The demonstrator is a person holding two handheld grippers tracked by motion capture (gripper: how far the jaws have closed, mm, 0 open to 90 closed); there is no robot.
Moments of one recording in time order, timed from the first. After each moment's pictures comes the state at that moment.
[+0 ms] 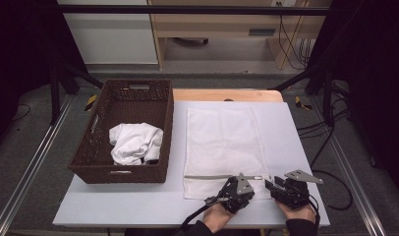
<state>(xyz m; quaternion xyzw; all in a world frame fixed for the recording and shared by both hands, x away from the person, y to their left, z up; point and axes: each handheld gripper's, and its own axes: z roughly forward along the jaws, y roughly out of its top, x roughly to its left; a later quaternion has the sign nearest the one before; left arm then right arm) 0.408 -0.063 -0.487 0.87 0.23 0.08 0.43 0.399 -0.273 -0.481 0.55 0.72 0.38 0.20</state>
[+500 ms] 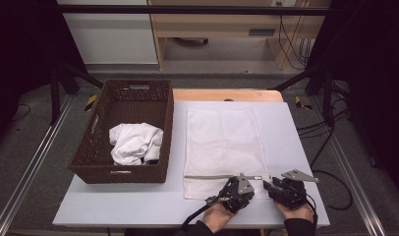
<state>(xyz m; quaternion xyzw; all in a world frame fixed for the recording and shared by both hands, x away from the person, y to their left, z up) 0.409 -0.065 -0.488 0.88 0.23 0.07 0.42 0.401 -0.269 -0.484 0.54 0.73 0.37 0.20</state>
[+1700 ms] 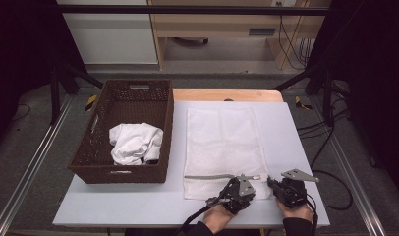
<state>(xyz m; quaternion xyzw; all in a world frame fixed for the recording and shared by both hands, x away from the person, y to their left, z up) 0.405 -0.066 -0.488 0.88 0.22 0.09 0.42 0.398 -0.265 -0.474 0.54 0.72 0.37 0.21</state>
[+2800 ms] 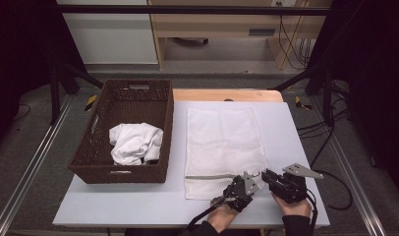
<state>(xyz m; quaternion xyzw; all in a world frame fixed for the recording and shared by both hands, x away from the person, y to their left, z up) 0.408 -0.081 -0.487 0.87 0.25 0.14 0.40 0.403 -0.260 -0.456 0.51 0.71 0.43 0.20</state>
